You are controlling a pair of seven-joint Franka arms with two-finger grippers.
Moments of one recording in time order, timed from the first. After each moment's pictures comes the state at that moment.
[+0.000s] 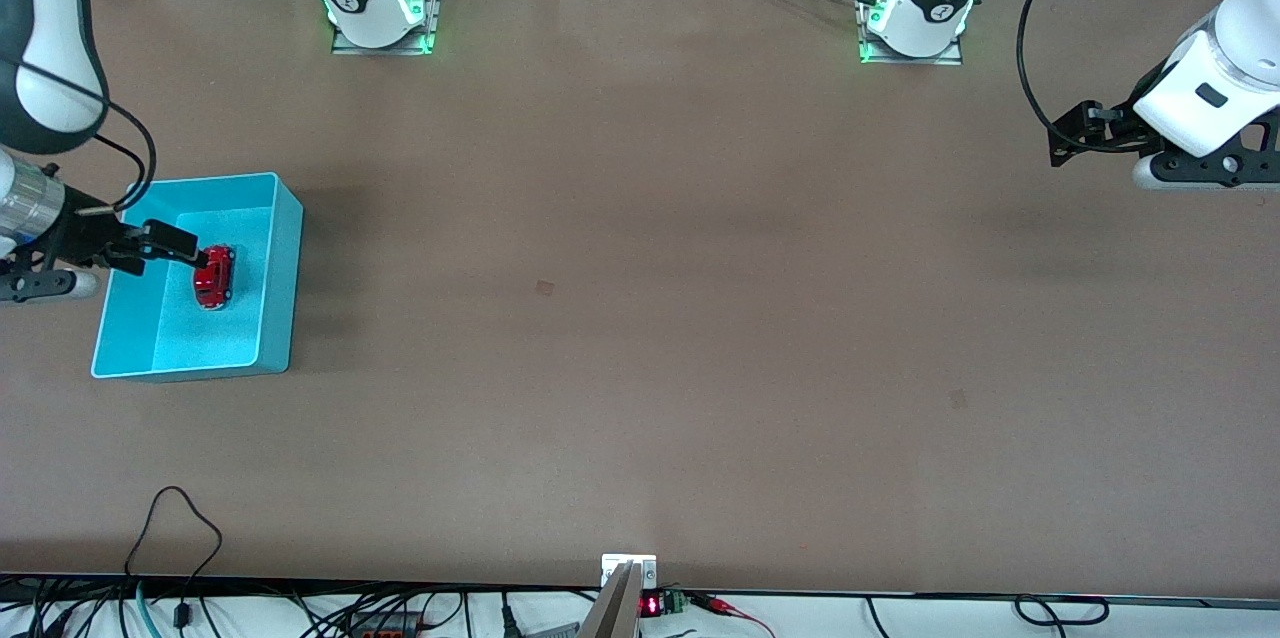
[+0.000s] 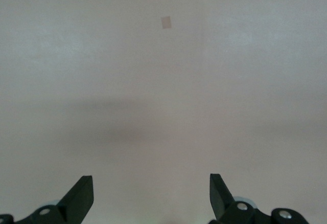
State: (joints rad) left arm -0.02 -0.04 -0.05 -1.70 0.06 1.57 -0.05; right arm 0.12 0.19 -0.29 -1.77 0.19 1.91 -0.26
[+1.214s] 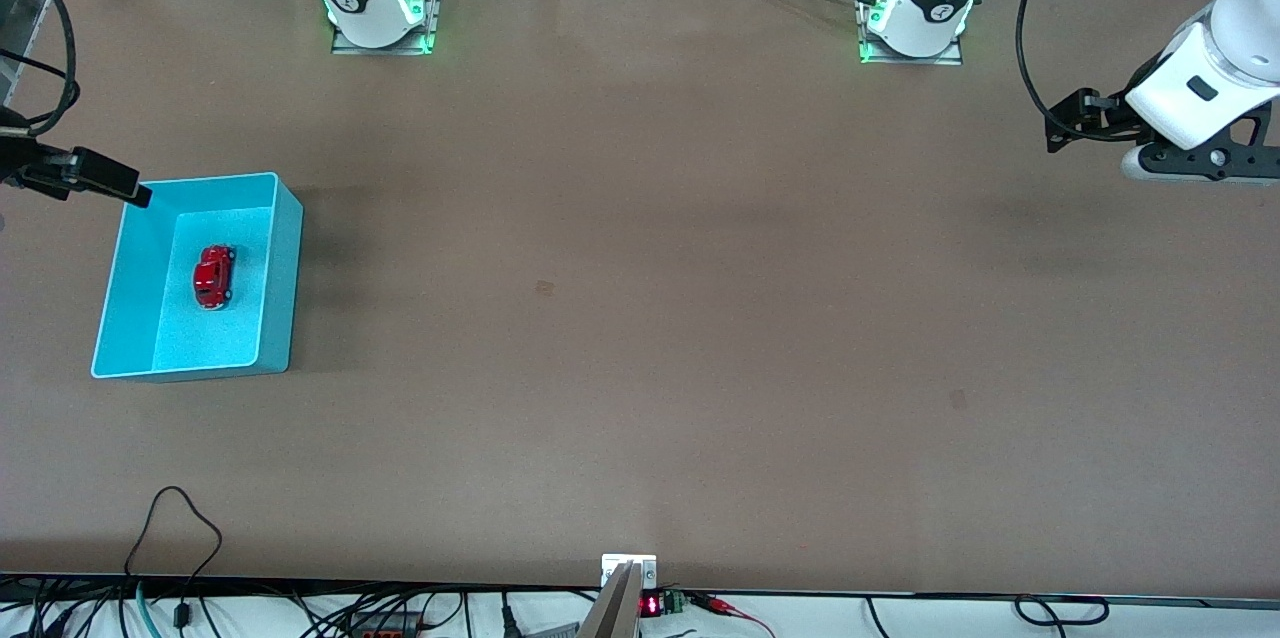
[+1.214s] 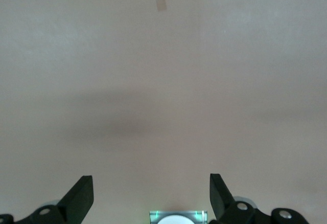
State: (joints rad) left arm -0.02 -0.04 -0.06 -1.69 0.06 1.49 -0.02; right arm 0.00 0.07 -0.10 -1.60 0.04 1.63 0.01
